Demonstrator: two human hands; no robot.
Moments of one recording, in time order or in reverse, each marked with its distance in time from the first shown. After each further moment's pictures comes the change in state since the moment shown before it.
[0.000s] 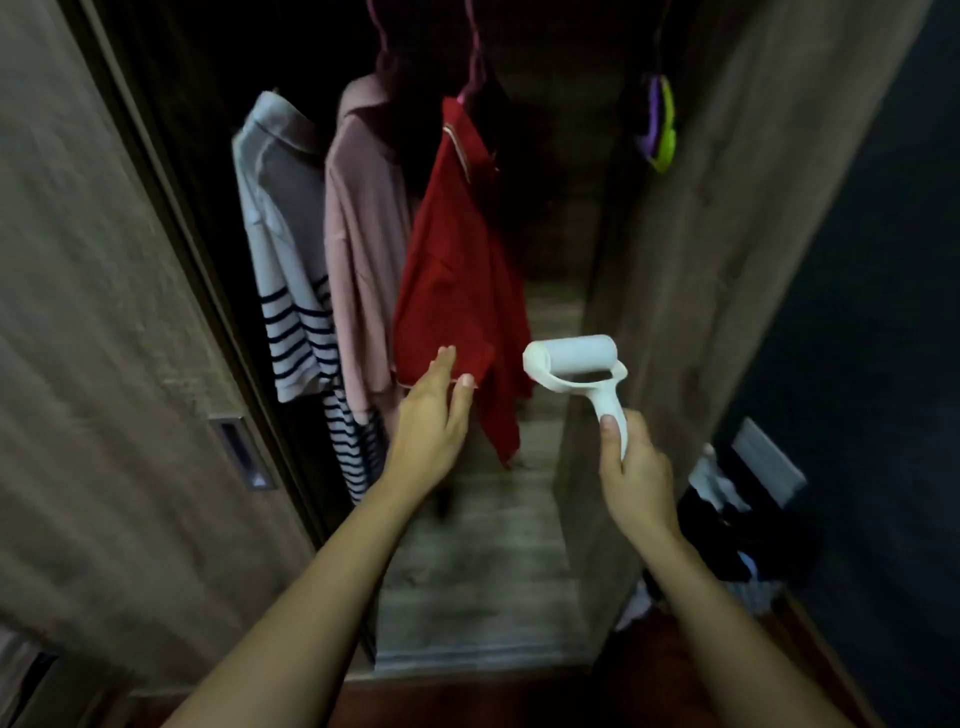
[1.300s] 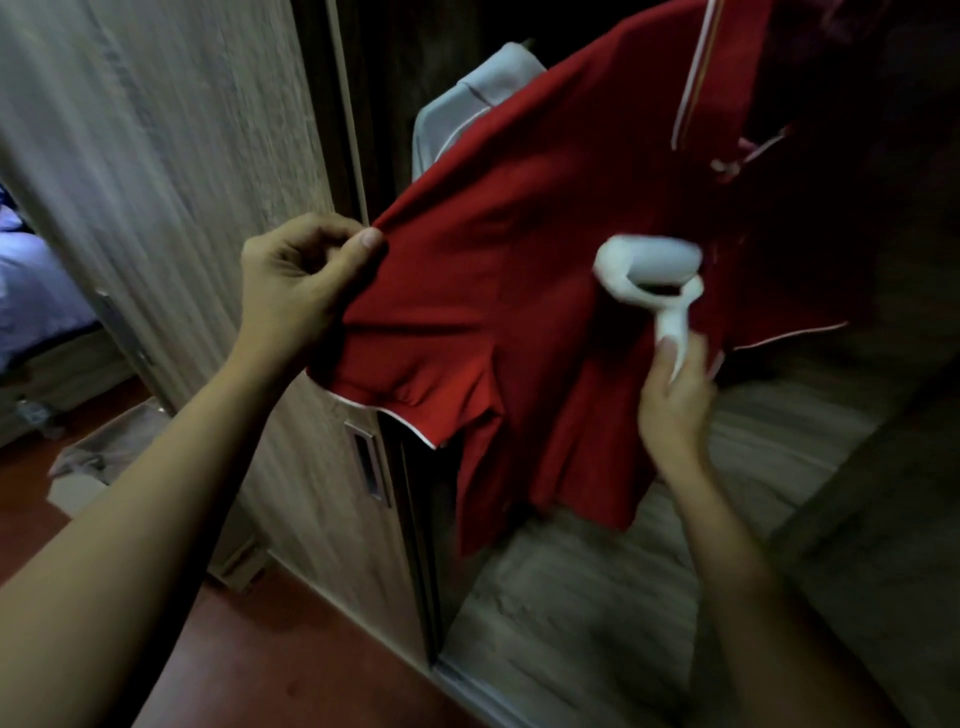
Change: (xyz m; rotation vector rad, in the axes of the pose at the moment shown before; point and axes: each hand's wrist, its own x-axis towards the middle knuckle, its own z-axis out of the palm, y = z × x) left_hand 0.110 -0.100 -0.197 -0.034 0.653 0.023; right_hand 0.212 -0.076 0.236 0.310 -0.091 -0.310
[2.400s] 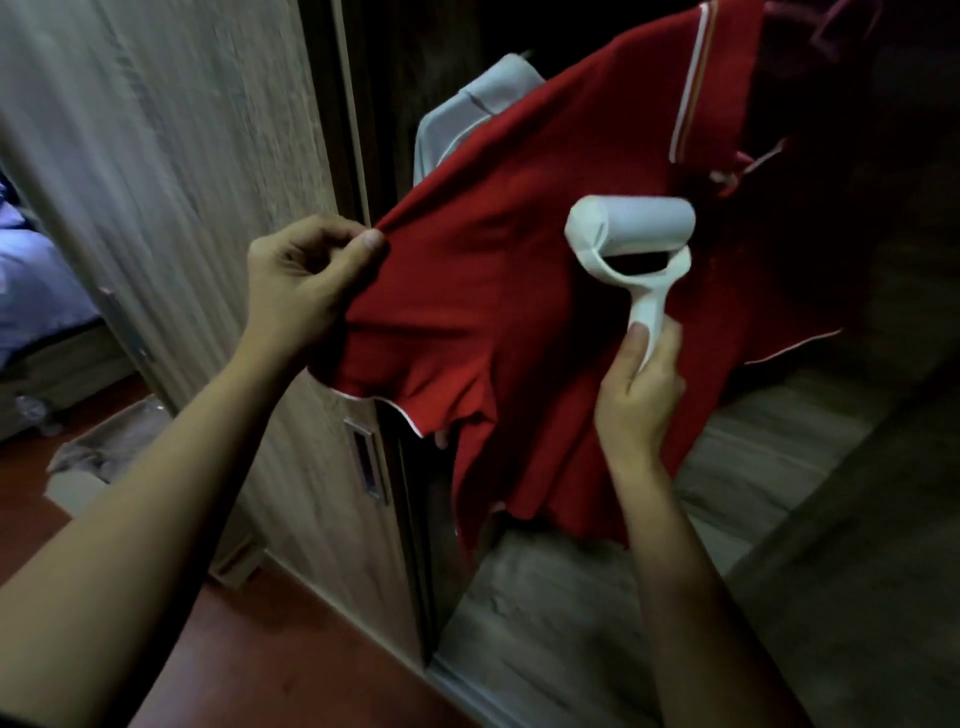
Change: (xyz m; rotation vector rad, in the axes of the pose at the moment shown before) left_hand 0.001 -0.003 0.000 -0.012 0.007 -0.005; right_hand -0.015 -0.056 0.008 0.187 0.150 -0.064
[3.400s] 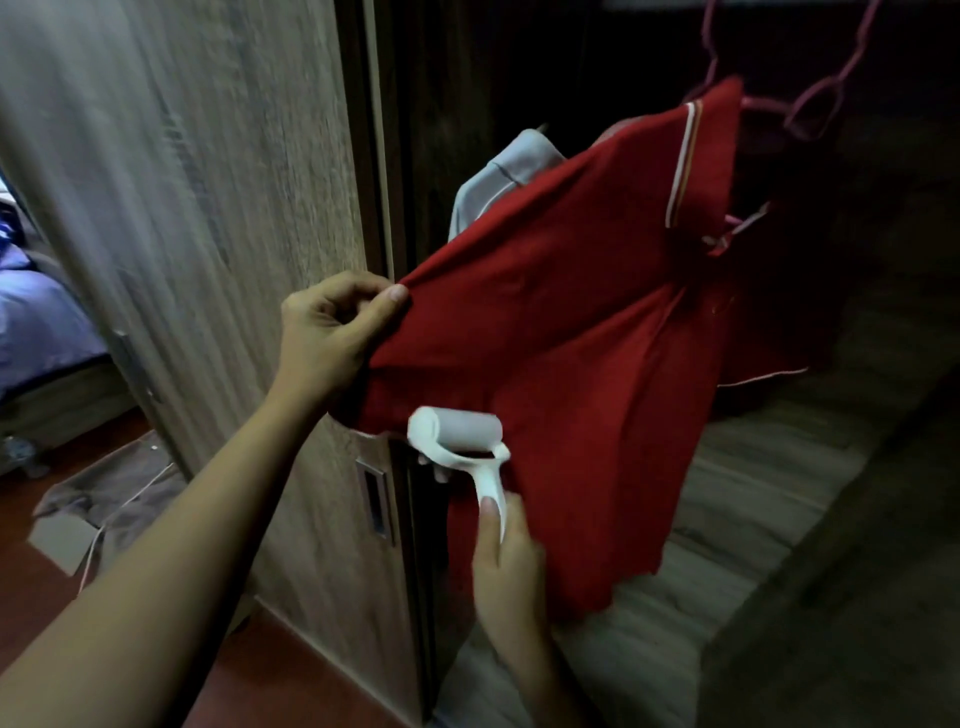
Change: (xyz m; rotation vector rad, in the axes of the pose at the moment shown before) left_hand -0.001 -0.004 -0.001 0.001 -0.019 0.013; right_hand -0.141 -0.013 0.026 -0.097 -0.348 0.298
